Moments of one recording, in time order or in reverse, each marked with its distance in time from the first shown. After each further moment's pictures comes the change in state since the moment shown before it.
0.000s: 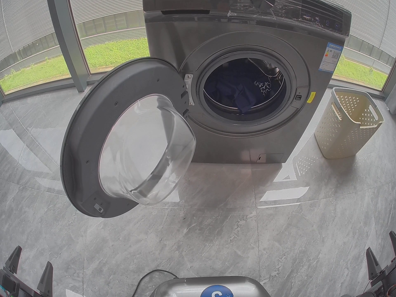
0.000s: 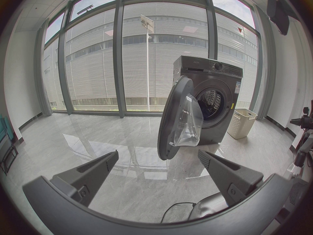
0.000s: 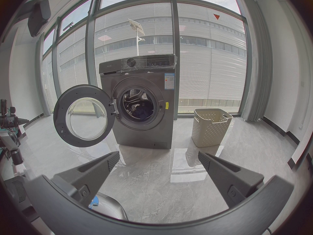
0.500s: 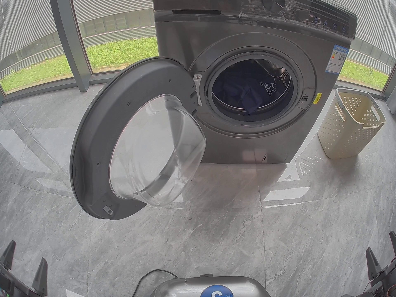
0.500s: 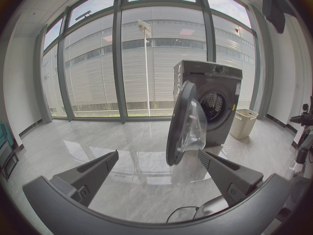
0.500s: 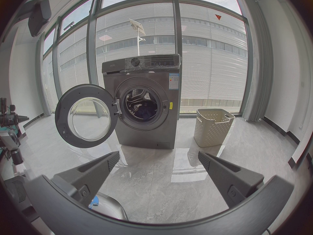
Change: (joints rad) left arm 0.001 0.001 -0.024 -0.024 -0.005 0.037; right arm 0.000 0.000 0.000 0.000 0.000 0.000
